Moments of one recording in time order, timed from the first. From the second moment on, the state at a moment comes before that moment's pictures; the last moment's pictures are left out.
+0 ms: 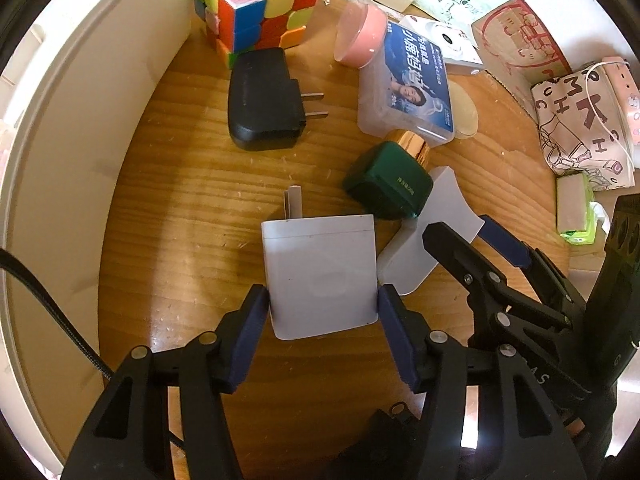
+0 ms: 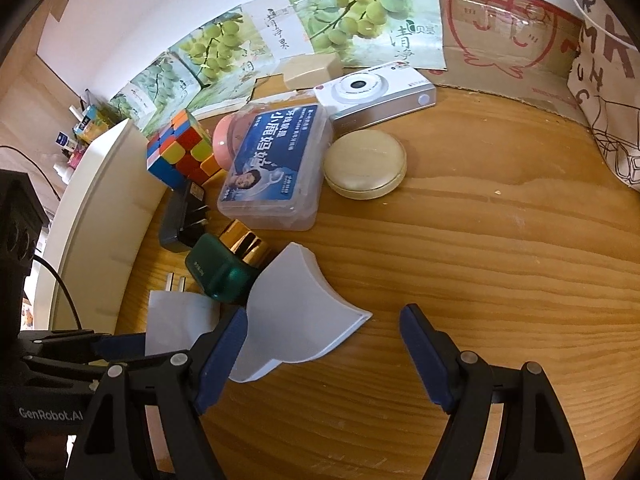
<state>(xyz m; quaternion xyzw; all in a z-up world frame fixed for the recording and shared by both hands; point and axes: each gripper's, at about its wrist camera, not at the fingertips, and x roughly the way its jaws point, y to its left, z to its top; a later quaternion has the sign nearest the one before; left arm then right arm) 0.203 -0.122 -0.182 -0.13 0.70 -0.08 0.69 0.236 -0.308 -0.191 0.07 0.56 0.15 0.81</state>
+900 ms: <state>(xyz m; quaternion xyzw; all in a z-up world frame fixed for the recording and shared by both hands) 0.190 -0.113 -0.179 -0.12 0.72 -0.08 0.68 0.235 -0.259 -0.196 -0.09 0.57 0.13 0.81</state>
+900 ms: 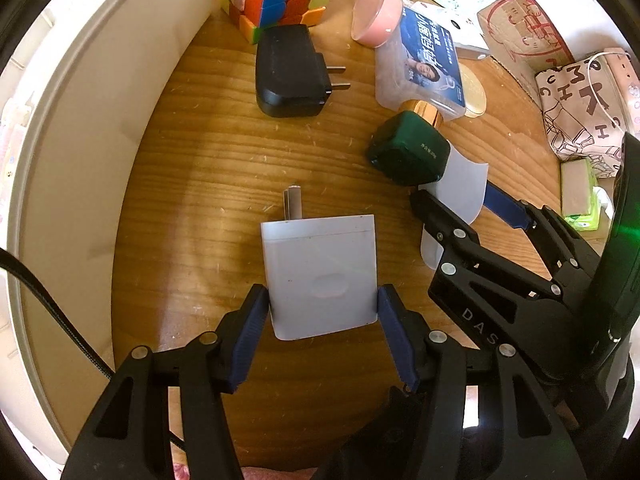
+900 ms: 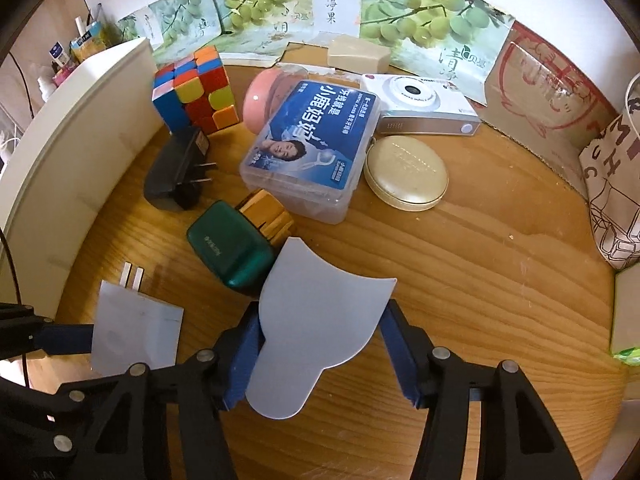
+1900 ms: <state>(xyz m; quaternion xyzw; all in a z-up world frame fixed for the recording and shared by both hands) 0.171 -0.105 -0.120 -0.08 0.67 -0.14 0.73 0.148 -0.283 -0.171 -0.04 0.63 0.12 0.77</state>
